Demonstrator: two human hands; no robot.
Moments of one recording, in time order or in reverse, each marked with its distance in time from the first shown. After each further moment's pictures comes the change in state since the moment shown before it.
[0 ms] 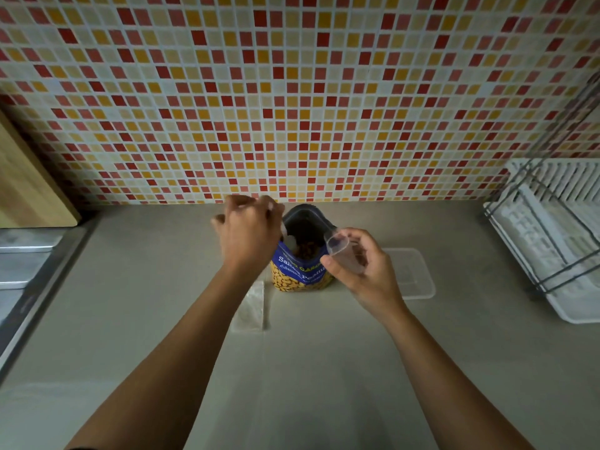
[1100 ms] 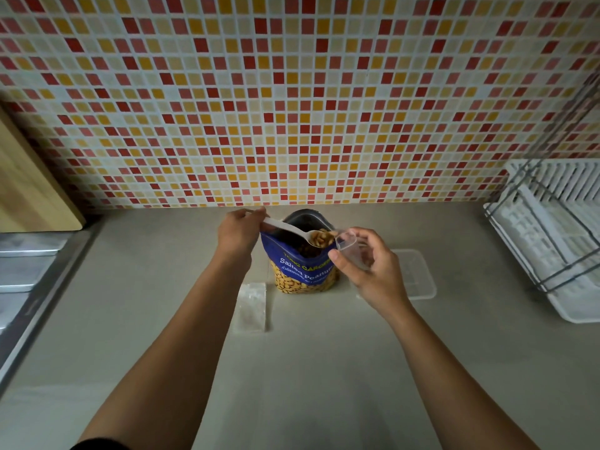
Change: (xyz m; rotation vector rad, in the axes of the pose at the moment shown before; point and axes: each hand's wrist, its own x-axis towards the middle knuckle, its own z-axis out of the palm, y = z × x) left_hand 0.016 -0.008 0.001 -0.830 -0.188 -0.665; right_hand 0.001 -0.004 -0.006 -0.045 0.082 0.014
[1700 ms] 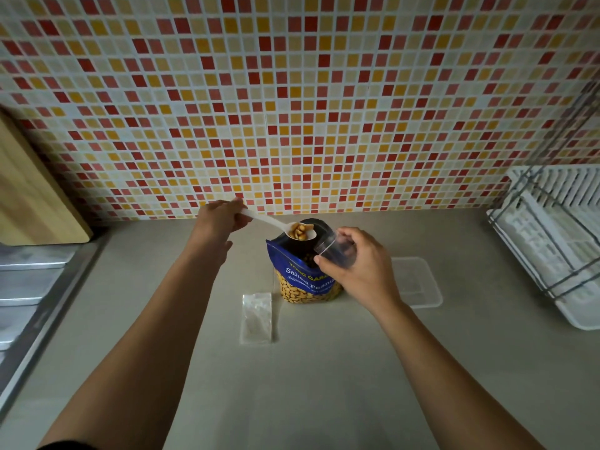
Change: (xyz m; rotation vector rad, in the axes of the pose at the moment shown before) left_hand 0.010 0.037 -0.035 -0.150 0.047 -0.087; right_hand 0.020 -0.011 0.020 -0.426 0.028 -0.113
